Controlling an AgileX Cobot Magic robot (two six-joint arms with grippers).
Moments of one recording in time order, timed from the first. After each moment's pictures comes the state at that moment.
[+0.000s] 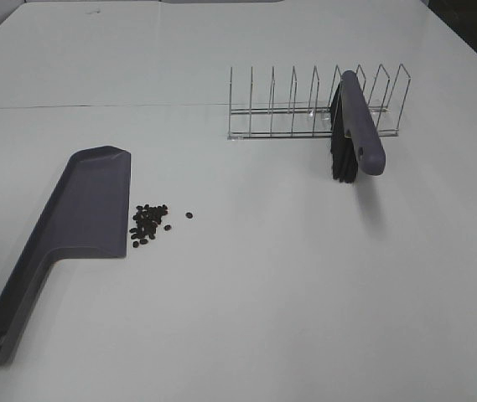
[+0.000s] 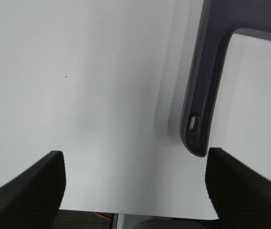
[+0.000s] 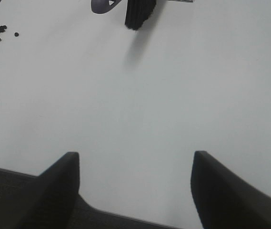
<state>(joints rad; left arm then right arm) 0.12 1.15 -0.67 -0.17 0.91 0.02 0.26 0.08 -0.46 -0.04 1.12 0.09</state>
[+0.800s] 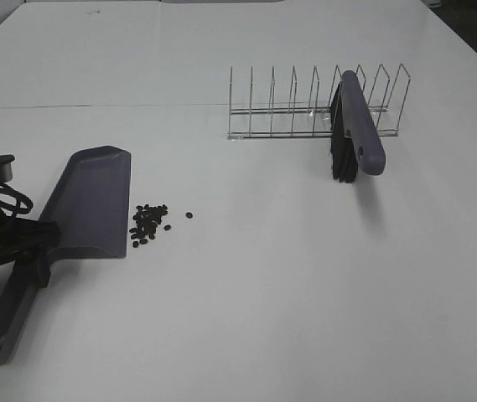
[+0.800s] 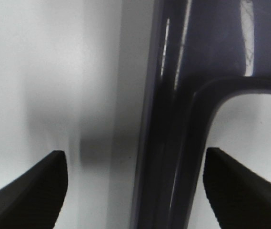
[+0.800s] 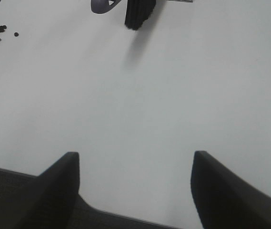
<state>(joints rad) -0.18 1.87 -0.87 -0.14 0.61 -0.17 0.26 0.08 -0.46 -0.04 1.12 0.09</state>
